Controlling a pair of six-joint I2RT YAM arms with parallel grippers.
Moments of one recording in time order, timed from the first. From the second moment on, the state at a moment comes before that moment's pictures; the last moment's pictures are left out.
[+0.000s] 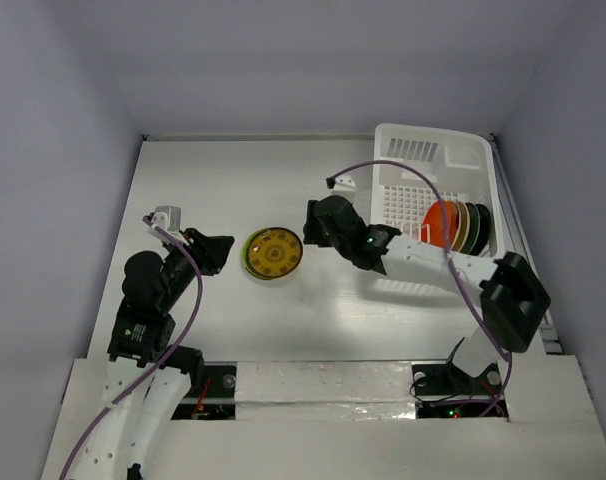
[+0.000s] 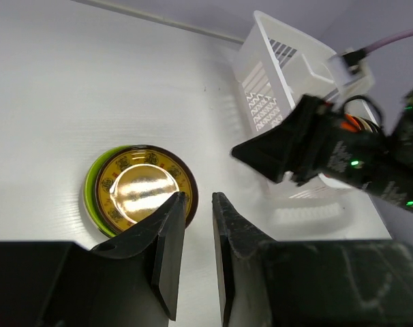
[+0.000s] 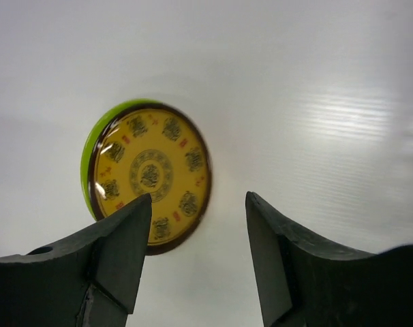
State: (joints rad) left arm -0.20 0.46 0.63 -0.31 0.24 -0.50; right arm 0.88 1.66 1.16 -0.13 0.40 0.66
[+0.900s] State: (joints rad) left arm -0.22 0.42 0.63 -0.31 0.24 -0.50; right arm 0.27 1.27 1.03 -0.55 0.68 0.48
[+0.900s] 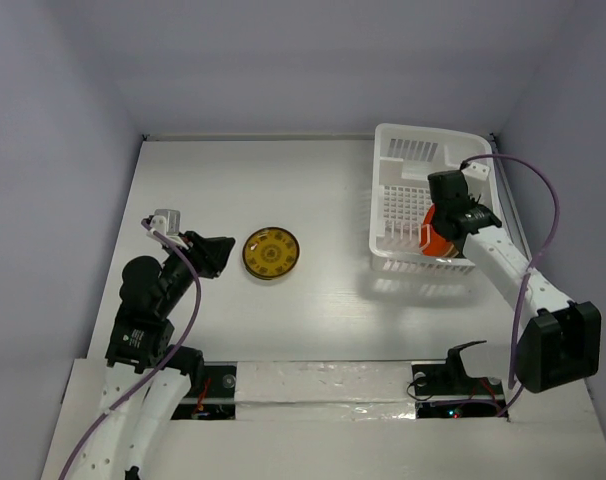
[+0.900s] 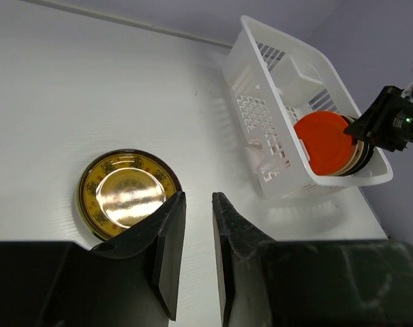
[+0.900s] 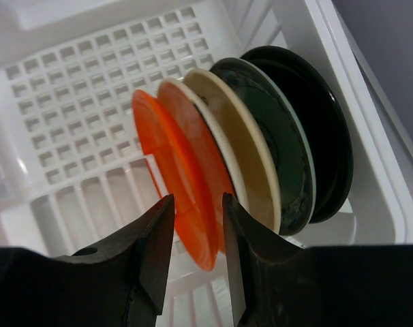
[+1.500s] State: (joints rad) left arm -0.25 0.42 0.63 -0.31 0.24 -0.50; right arm 0.21 1.37 1.07 -0.59 0.62 0.40
